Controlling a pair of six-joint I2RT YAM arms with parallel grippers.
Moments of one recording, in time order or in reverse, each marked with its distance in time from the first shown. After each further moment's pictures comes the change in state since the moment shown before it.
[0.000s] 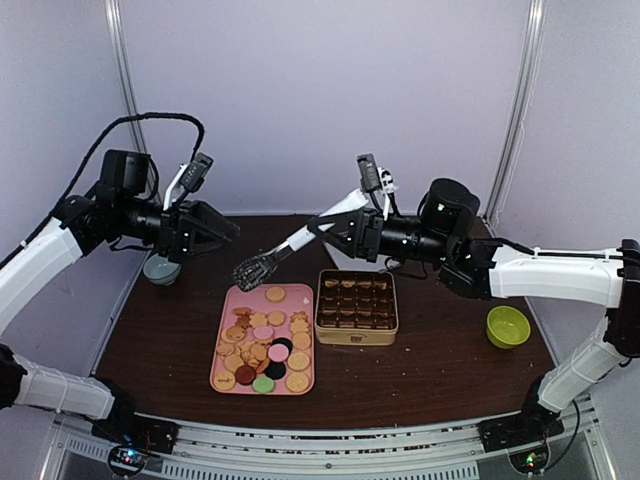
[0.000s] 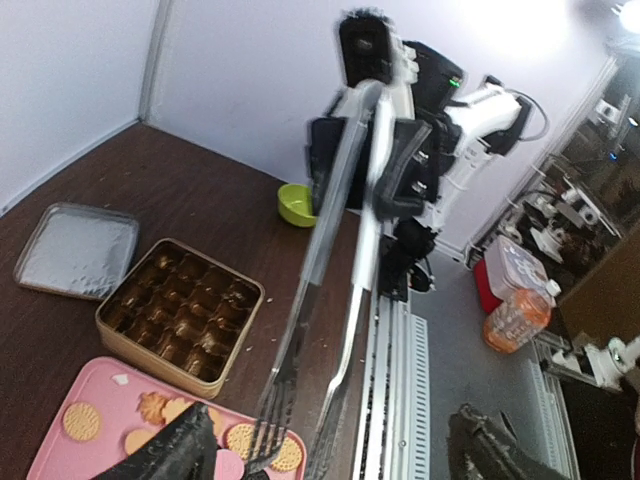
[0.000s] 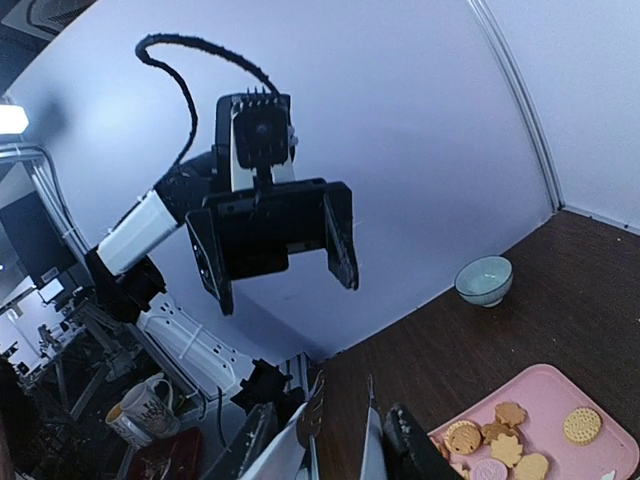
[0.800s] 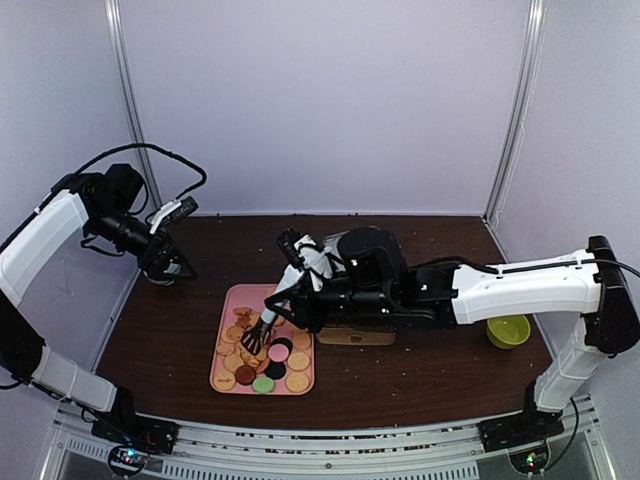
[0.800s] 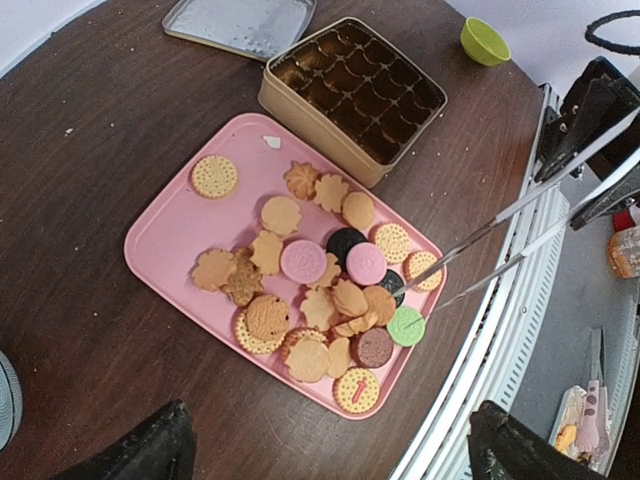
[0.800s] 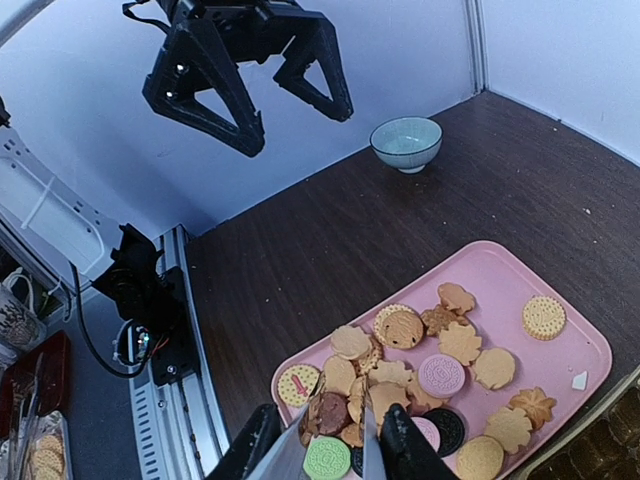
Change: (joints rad) left arm 0.283 0.188 0.171 -0.707 -0.399 0.549; right arm 0.278 0.157 0.146 -0.474 0.463 -0.314
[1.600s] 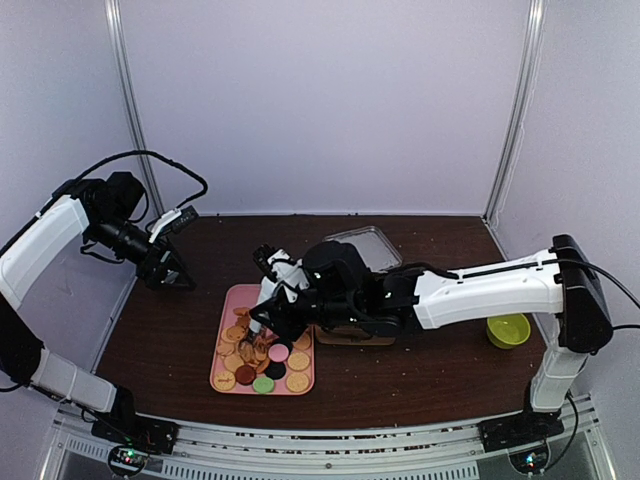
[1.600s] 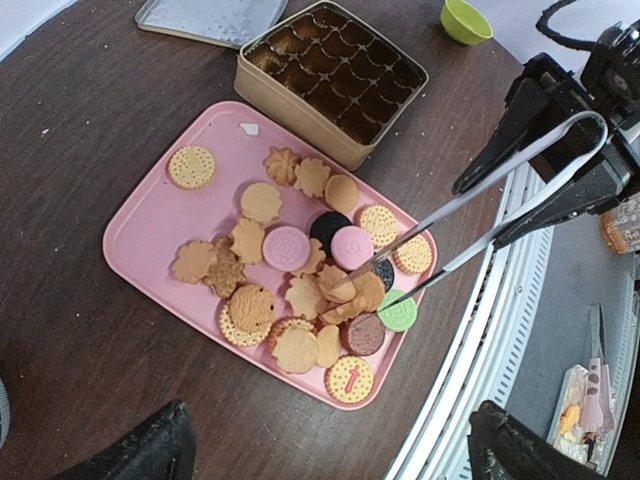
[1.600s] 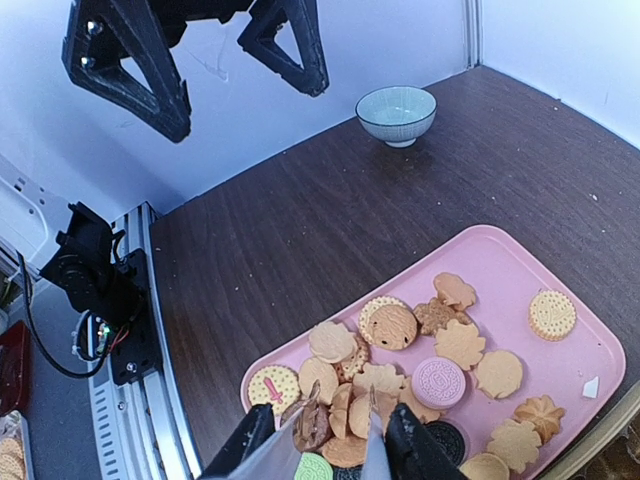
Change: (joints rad) left arm 0.000 -0.024 -0.058 -0.021 0.015 0.078; right arm 0.032 0.173 0.115 -0.020 0.056 -0.030
